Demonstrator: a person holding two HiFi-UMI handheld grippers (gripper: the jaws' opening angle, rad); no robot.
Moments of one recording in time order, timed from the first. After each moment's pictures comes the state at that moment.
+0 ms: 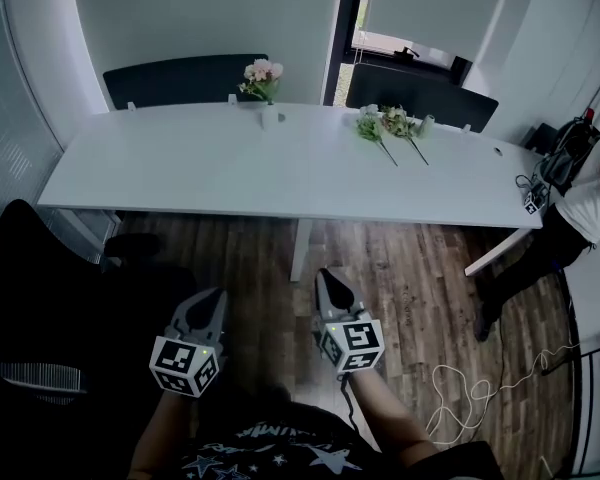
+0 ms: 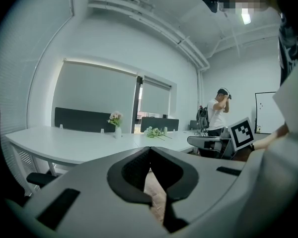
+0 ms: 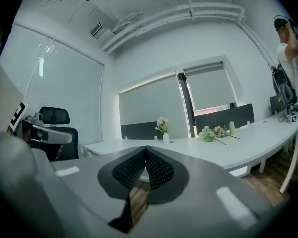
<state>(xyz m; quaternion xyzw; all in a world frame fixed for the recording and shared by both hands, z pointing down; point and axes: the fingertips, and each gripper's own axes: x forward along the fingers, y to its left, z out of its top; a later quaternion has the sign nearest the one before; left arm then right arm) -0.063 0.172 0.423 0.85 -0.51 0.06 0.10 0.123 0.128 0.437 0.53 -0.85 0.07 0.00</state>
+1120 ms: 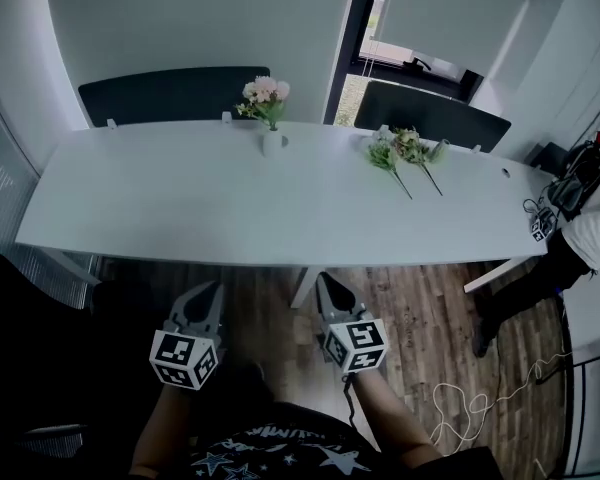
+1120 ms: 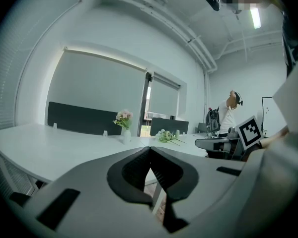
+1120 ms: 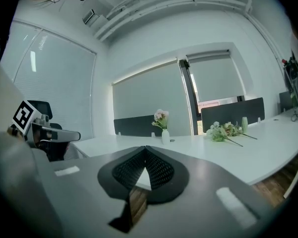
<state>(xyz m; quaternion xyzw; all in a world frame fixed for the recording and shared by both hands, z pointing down) -0.114 -0.022 0.438 0.85 -0.50 0.05 0.11 0.084 -0.041 0.453 0.53 -0.84 0.10 0.04</state>
